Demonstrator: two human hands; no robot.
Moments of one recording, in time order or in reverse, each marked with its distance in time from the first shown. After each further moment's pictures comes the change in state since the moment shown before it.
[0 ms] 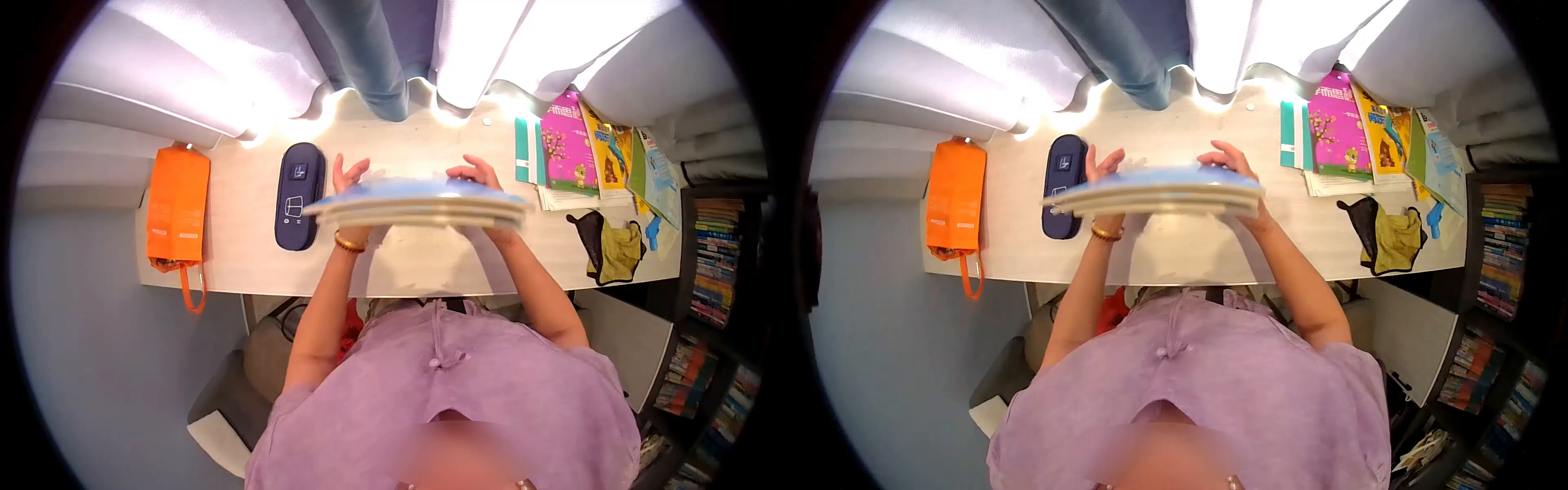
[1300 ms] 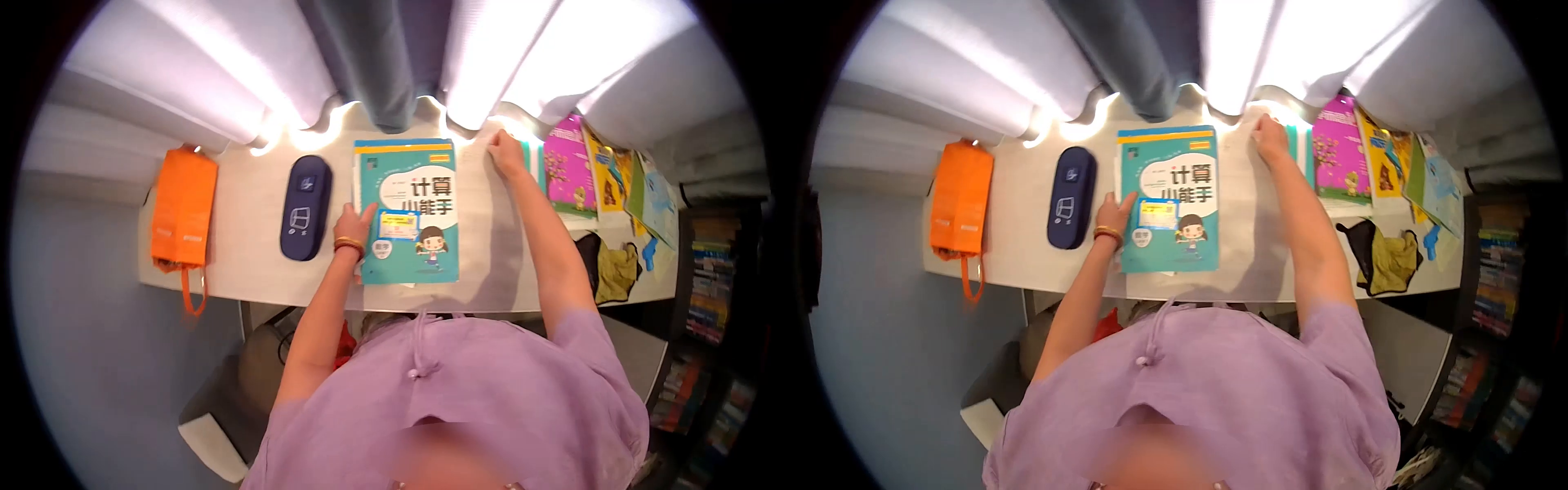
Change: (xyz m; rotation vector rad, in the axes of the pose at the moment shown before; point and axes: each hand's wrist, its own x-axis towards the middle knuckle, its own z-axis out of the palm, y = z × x) left_hand -0.002 -0.039 -0.032 0.845 -0.086 -0.503; right_hand 0.109 0.125 -0.102 -0.979 0.192 0.263
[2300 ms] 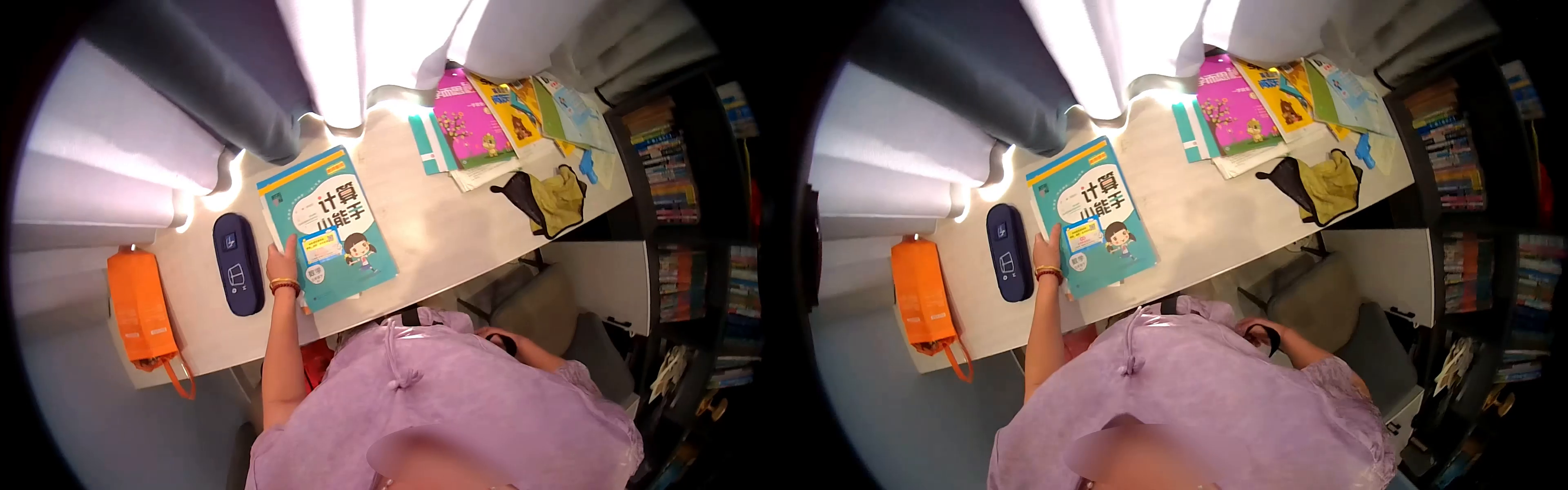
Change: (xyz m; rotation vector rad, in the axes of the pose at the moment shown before) left_hand 0.002 -0.002 0.002 0.090 0.058 0.059; right_hand -0.496 0.037 -0.065 1.163 -0.848 1.043
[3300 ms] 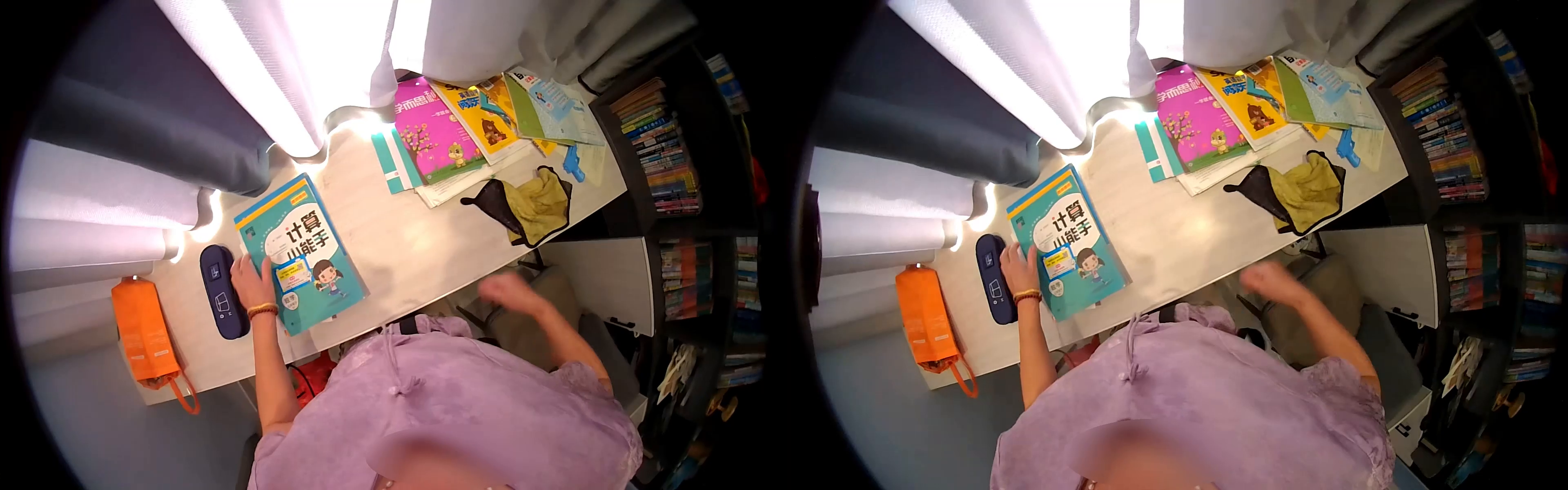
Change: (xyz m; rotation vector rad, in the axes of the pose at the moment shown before) left_hand -0.013 0.038 -0.014 0.490 0.358 0.399; right_hand -0.082 -0.201 -0.039 -0.820 0.333 -0.322
